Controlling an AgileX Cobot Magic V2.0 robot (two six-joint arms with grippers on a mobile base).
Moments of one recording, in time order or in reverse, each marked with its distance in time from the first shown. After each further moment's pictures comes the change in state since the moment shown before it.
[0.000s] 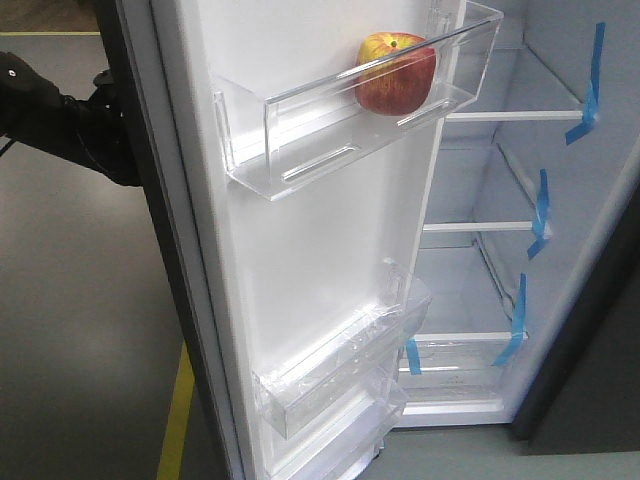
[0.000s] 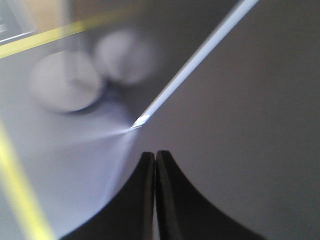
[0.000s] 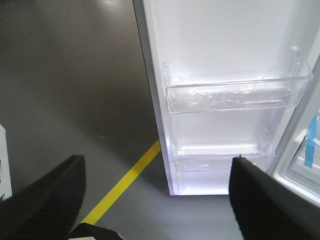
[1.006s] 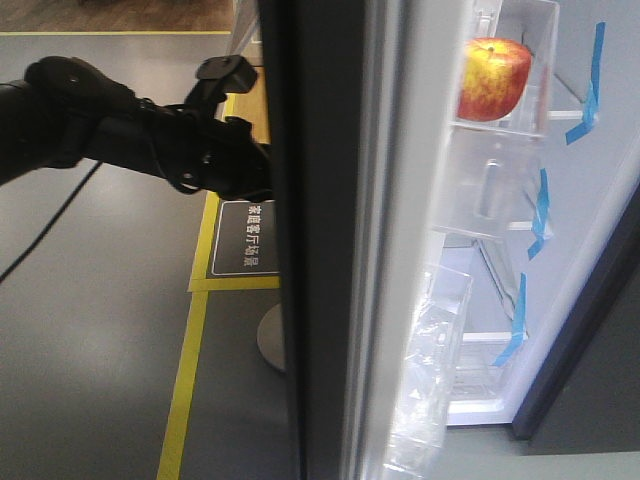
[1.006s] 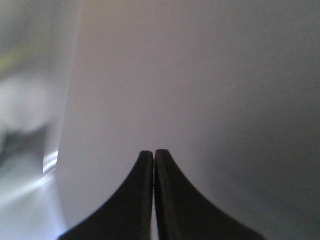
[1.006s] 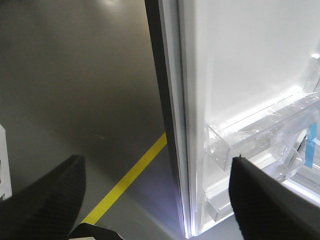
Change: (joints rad) left arm -0.294 -0.177 0.191 -0.305 -0.075 0.245; right arm 0.000 0.000 0.000 0.001 0.000 0.000
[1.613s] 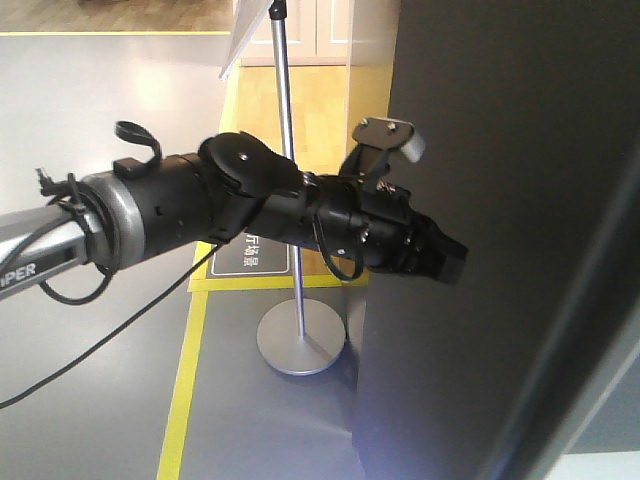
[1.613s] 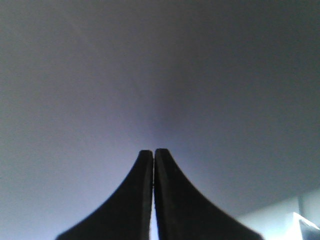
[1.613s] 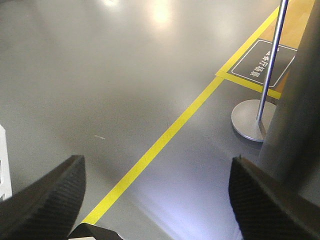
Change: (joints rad) left arm -0.327 0.079 0.003 -0.126 -0.190 0.055; right arm 0.000 0.000 0.000 0.000 0.000 0.000
